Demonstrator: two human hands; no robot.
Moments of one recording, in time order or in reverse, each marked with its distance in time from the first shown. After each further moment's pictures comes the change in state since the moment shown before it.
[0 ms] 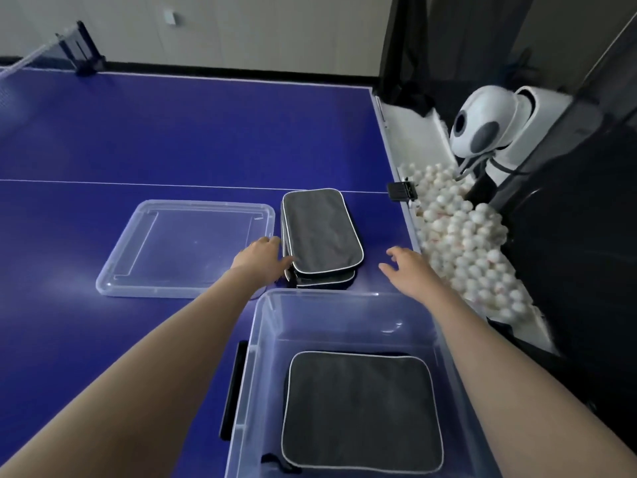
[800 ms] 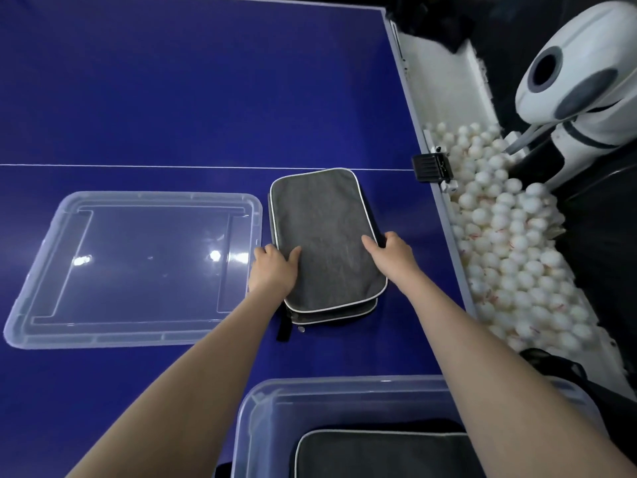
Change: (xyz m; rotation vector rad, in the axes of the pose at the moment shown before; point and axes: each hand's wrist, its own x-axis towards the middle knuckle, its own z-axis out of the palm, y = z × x) left_hand 0.166 -0.011 0.094 -0.408 -0.017 -0.354; right_hand 0.176 -0.026 0.074 0.387 -0.049 0.348
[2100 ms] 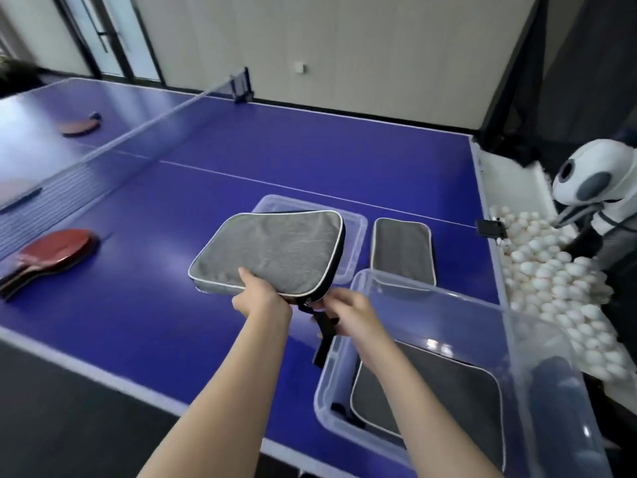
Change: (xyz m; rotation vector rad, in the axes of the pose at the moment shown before) left_hand -0.310 -0.138 -0.127 -1.773 0.764 -0.628; right_hand -0.386 -0.019 0.074 0.587 -0.574 -0.381
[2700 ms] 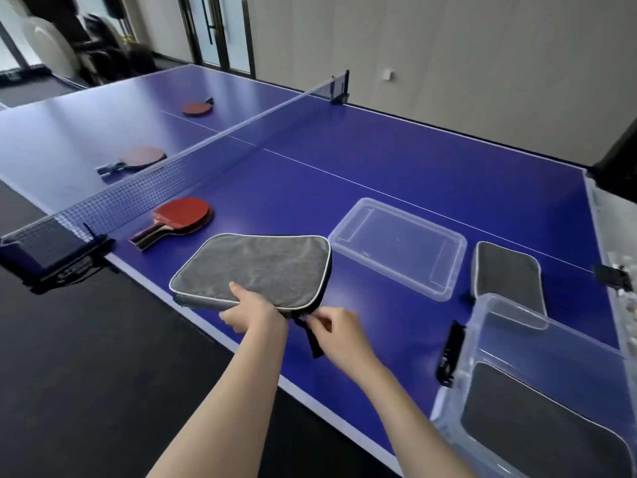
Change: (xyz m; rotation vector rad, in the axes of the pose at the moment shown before) left_hand 0.108 0.134 -0.147 -0.089 0.352 0.089; right_hand 0.003 0.043 0.210 -0.745 -0.133 -0.355
